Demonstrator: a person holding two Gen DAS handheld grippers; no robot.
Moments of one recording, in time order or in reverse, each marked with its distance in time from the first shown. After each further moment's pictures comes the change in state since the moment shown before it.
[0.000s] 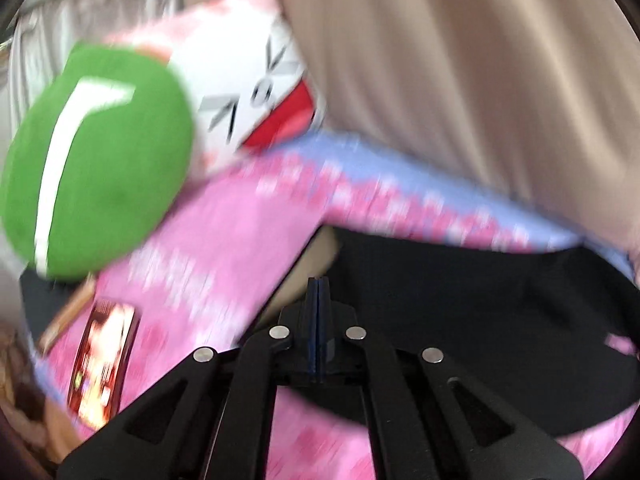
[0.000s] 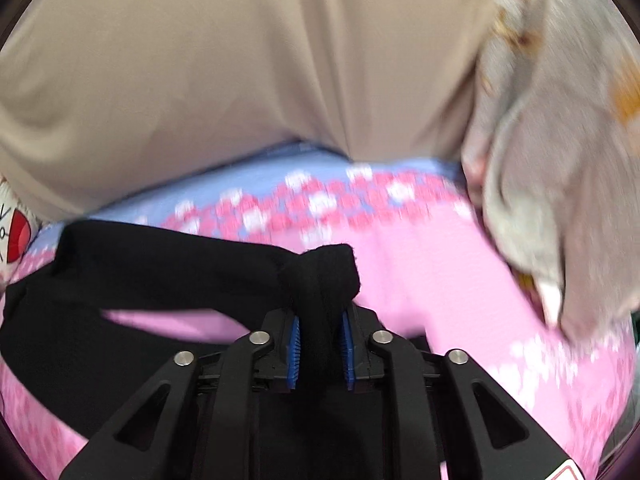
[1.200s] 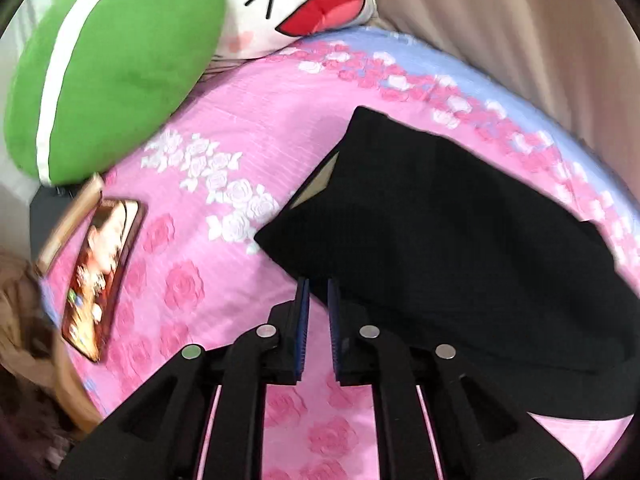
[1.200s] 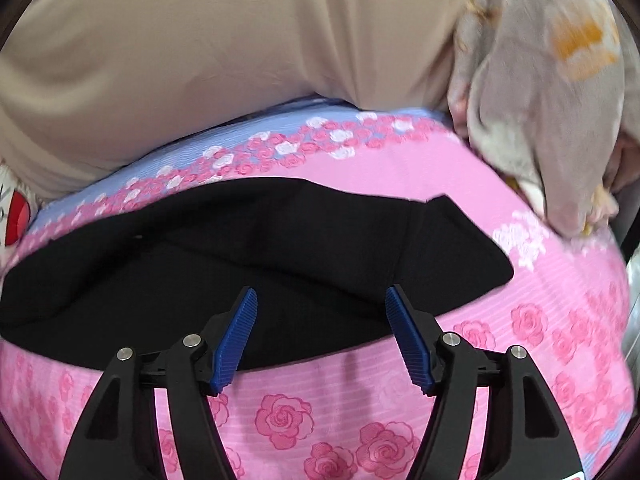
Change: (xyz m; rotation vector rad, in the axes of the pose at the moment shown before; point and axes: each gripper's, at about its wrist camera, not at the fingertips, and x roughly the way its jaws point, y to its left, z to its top) left arm 0.039 0.017 -0.030 -0.101 0.275 0.078; right arm -0.054 0.059 -0.093 0.076 0.011 -0.058
